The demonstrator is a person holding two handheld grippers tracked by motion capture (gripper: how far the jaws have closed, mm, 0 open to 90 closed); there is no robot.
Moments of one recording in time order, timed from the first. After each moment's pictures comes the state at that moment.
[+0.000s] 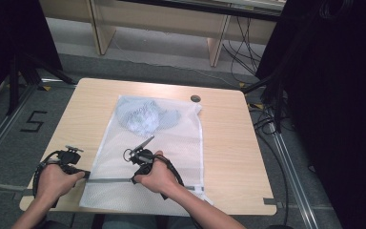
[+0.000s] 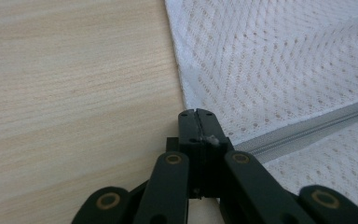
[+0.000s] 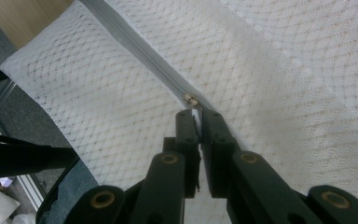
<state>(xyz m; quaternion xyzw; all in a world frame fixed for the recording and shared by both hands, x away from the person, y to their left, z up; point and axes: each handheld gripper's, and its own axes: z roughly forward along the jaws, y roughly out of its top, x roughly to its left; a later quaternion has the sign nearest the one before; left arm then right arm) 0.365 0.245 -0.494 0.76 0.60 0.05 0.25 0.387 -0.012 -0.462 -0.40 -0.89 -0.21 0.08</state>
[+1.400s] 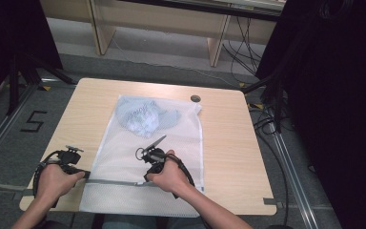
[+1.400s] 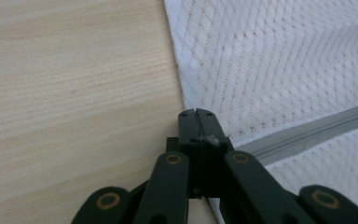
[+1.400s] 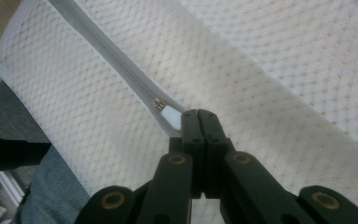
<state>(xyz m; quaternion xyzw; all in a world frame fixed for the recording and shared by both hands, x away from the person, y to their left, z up) 0.366 0.244 -0.493 0.76 0.61 0.05 0.24 0.393 -0.046 -0.461 -0.42 -0.88 -0.20 0.07</state>
